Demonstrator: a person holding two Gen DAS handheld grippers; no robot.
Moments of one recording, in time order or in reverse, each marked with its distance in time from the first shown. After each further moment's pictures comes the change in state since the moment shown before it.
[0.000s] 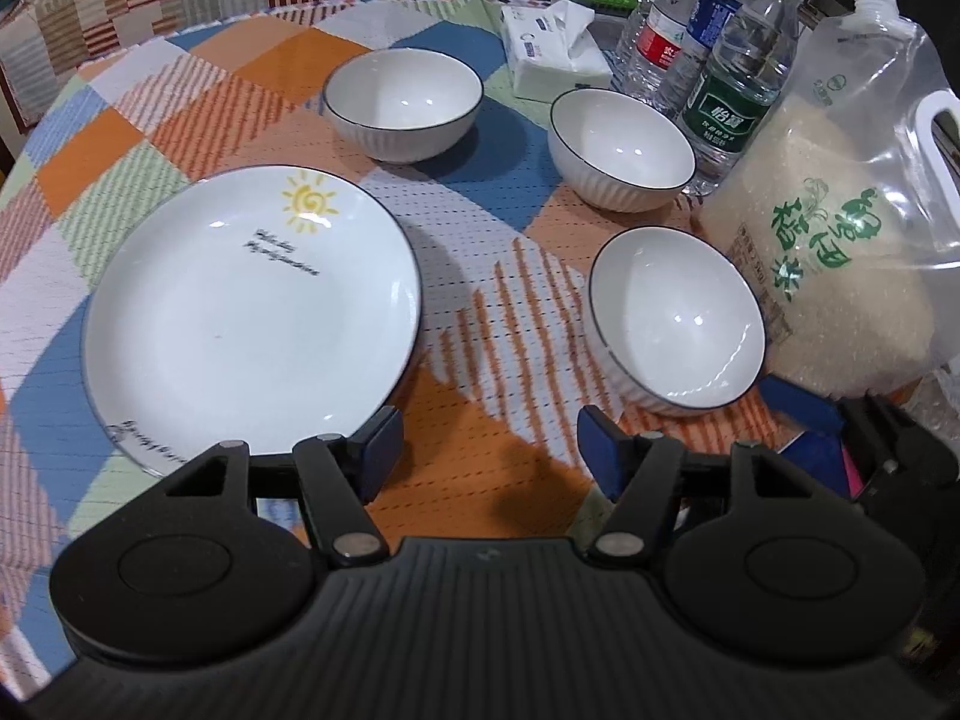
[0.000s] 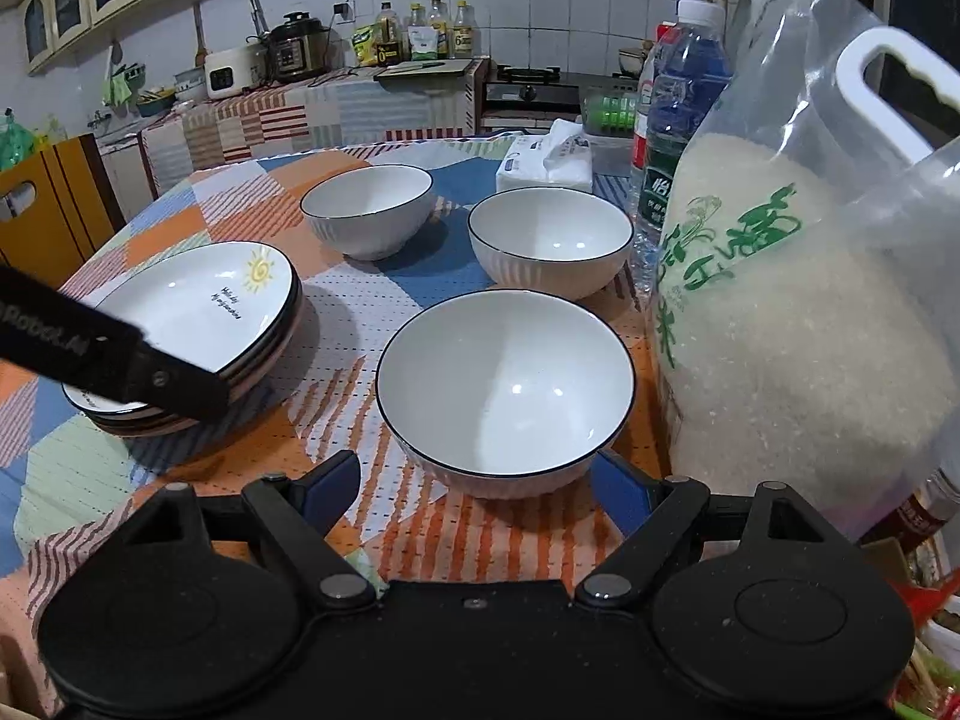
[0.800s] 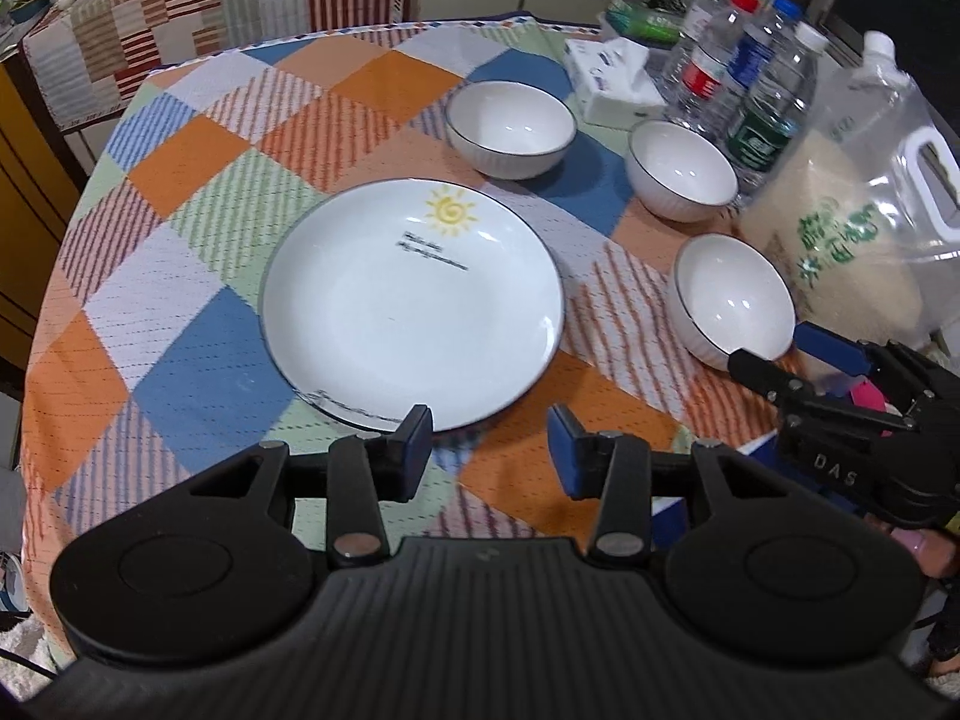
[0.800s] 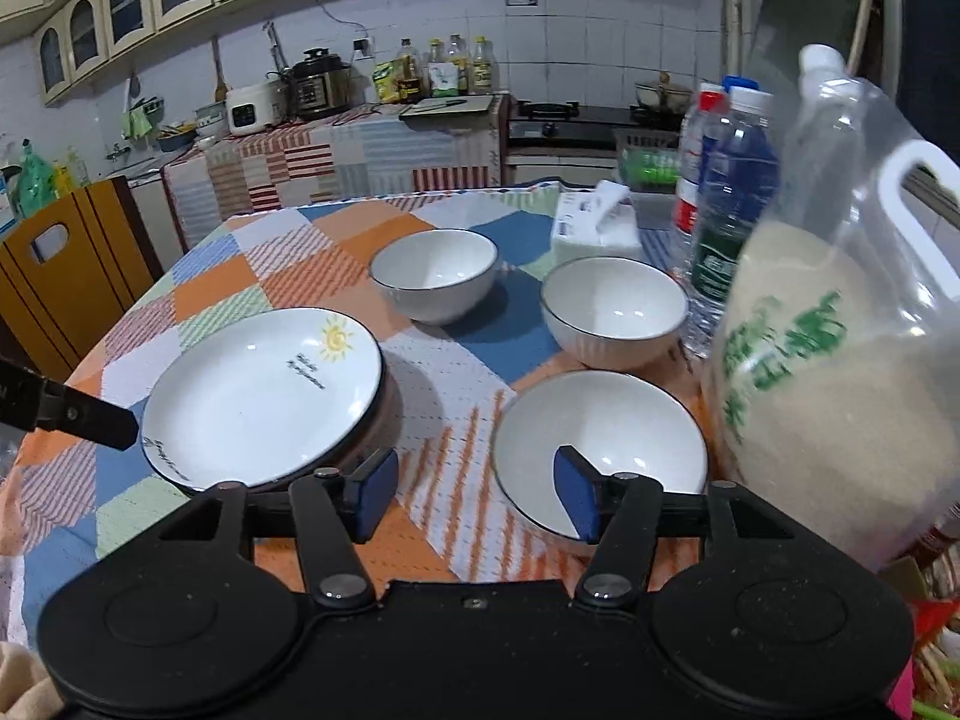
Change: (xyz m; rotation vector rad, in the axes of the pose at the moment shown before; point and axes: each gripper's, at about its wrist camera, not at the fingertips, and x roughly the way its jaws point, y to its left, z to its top) left arm -0.081 0.072 -0.016 0.022 -0.008 0.036; right arm -0.035 0.042 0.028 0.030 -0.070 0.010
